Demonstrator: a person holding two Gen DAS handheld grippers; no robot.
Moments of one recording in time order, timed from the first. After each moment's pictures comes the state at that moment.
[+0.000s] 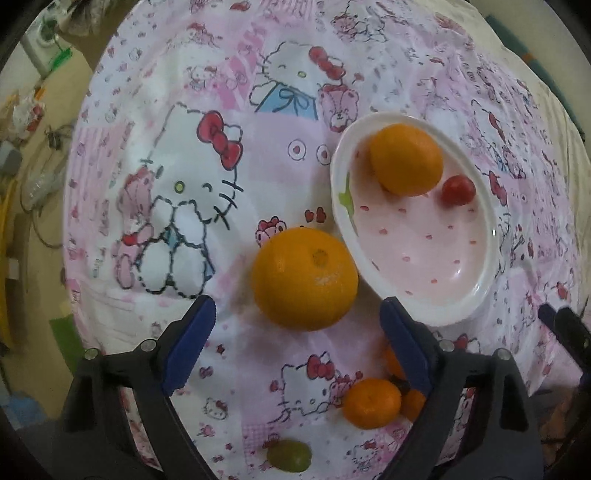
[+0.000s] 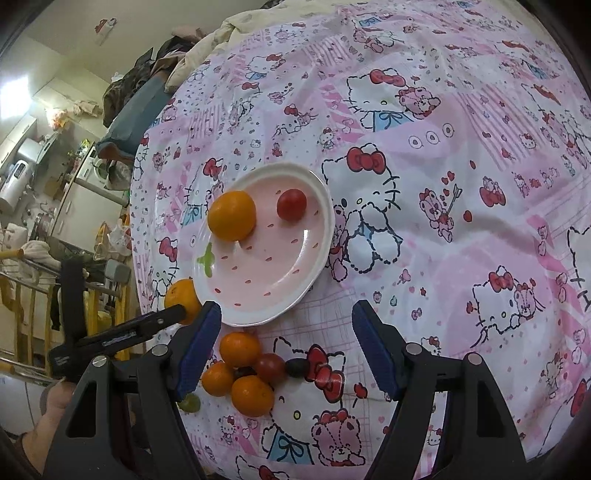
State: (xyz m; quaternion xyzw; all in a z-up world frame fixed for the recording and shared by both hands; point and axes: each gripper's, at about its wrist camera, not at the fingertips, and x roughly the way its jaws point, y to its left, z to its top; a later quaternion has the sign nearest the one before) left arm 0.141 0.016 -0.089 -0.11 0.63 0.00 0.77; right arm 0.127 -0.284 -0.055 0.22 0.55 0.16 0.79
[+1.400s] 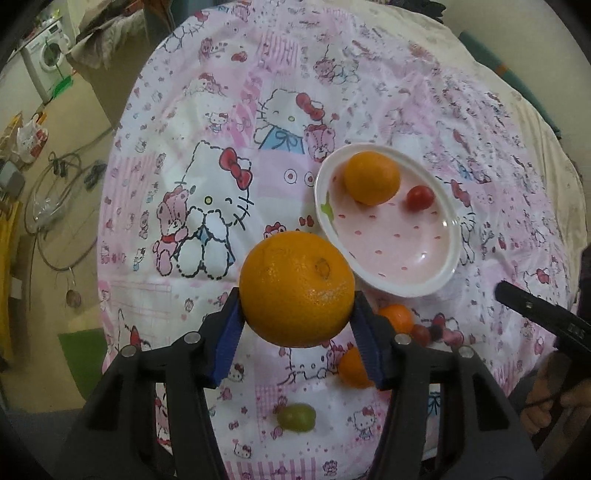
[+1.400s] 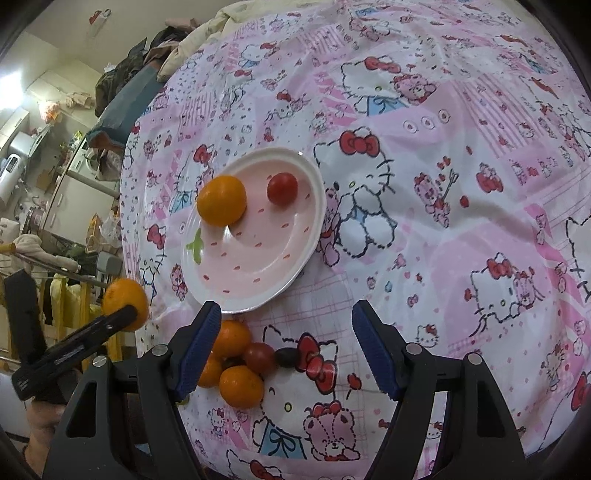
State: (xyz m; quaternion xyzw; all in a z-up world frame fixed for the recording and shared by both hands) left arm 0.095 0.023 -0.033 -0.09 0.57 -0.01 0.82; right arm 0.122 -0.276 -0.069 0.20 0.58 0.15 0.78
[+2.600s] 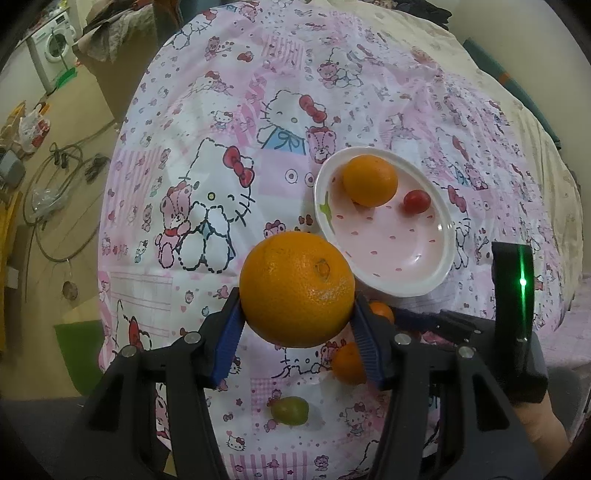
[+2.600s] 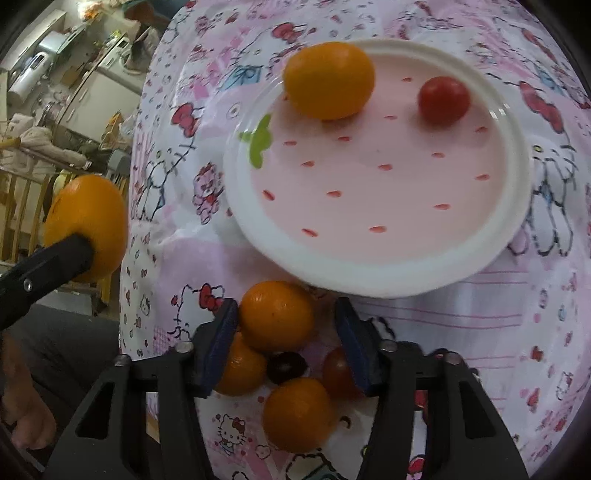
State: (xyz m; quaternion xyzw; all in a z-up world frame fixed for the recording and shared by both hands) left arm 0.093 0.026 -0.030 -0.11 0.57 -0.01 0.81; right arm 0.132 -0.151 -0.130 0.08 0.64 0.29 0.71
